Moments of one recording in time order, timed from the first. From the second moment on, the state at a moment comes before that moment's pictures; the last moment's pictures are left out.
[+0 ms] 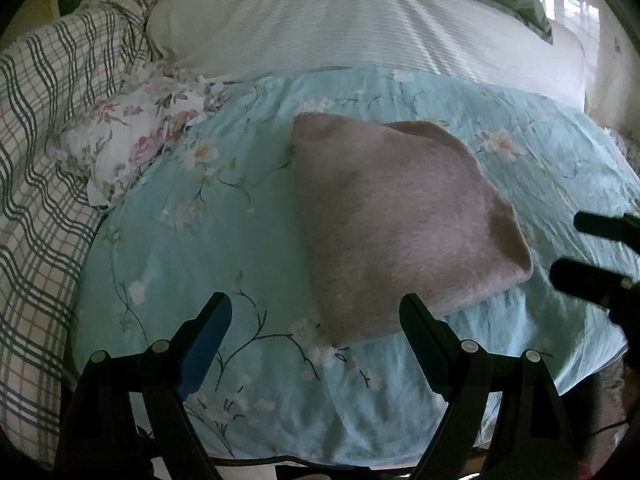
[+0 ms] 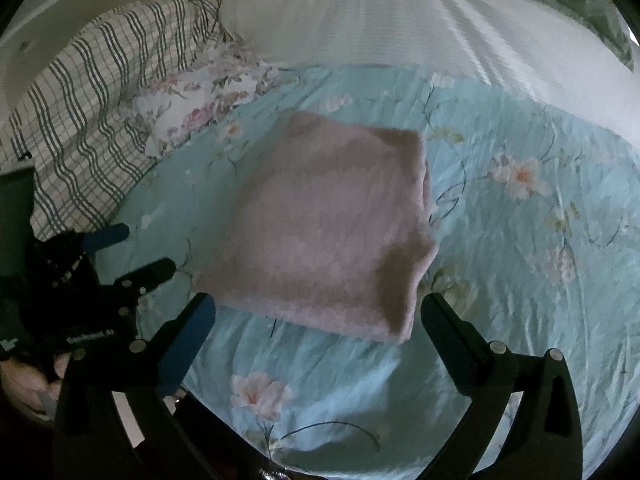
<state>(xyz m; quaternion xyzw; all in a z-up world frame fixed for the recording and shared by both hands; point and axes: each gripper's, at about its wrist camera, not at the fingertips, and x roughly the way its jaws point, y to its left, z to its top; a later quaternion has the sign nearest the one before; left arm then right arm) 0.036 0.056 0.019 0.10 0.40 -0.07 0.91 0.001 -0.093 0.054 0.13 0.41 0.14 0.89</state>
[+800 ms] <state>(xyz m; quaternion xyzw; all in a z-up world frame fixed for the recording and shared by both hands) 0.040 0.060 0.007 0.09 0.42 -0.07 0.90 0.013 -0.093 0.039 0.12 0.43 0.14 0.89</state>
